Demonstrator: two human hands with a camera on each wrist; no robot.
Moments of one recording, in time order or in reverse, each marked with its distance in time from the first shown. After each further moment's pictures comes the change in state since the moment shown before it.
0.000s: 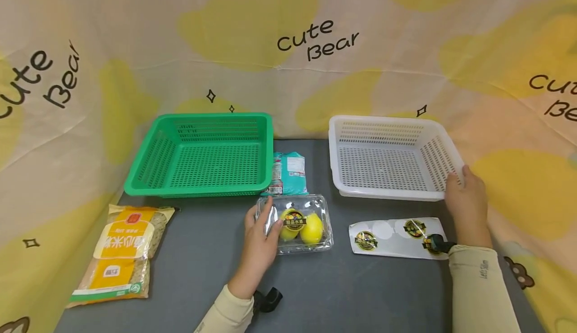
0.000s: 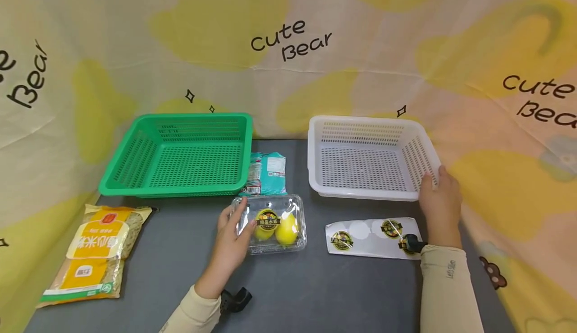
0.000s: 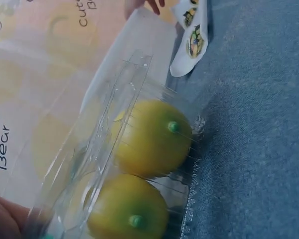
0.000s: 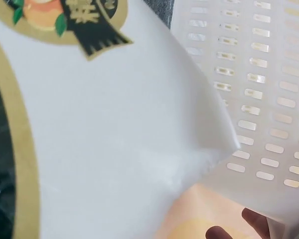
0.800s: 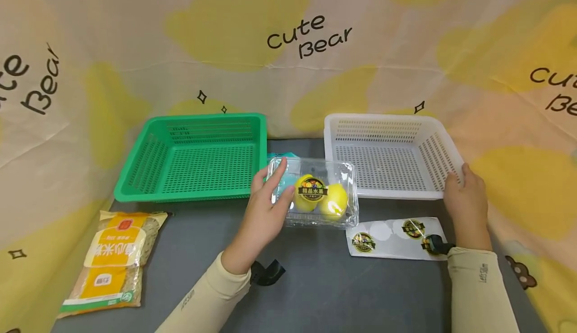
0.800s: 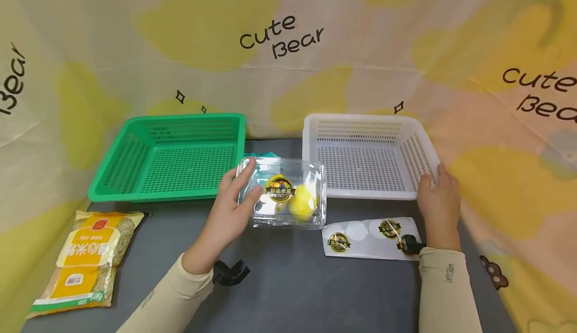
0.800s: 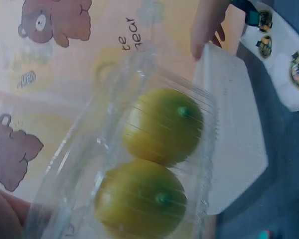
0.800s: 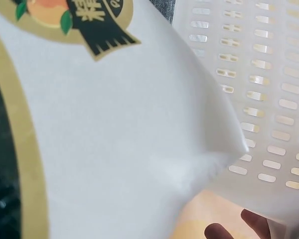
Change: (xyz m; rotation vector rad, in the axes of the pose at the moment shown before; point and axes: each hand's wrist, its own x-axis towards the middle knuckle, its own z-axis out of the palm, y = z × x) left_hand 0.038 0.096 -0.016 -0.007 -0.119 0.246; right_hand 0.002 0.006 0.004 -0.002 0.002 0.023
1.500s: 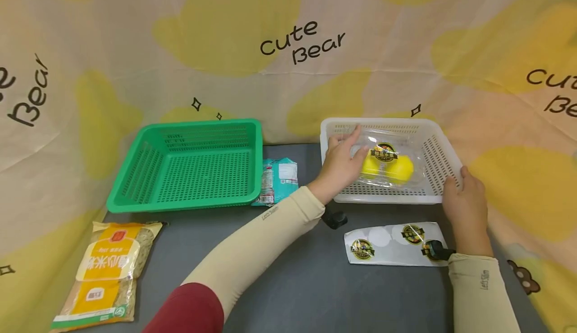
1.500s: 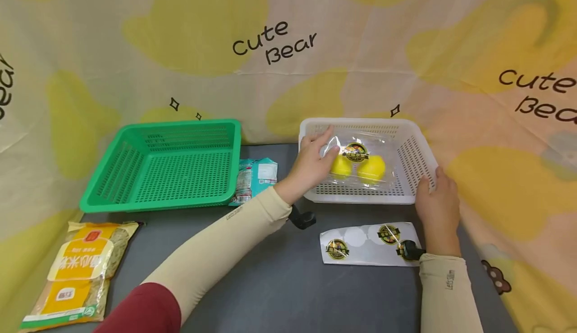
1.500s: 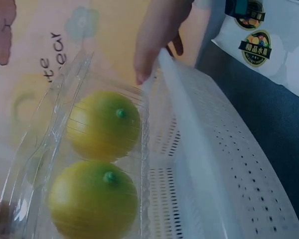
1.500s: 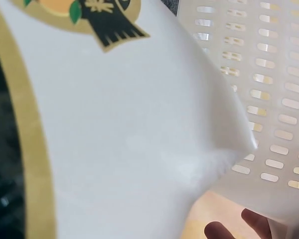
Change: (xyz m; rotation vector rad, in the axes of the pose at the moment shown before) left_hand 0.129 0.049 0.130 0.008 -0.196 -0.006; right_hand 0.003 0.001 0.000 -0.014 0.017 -0.009
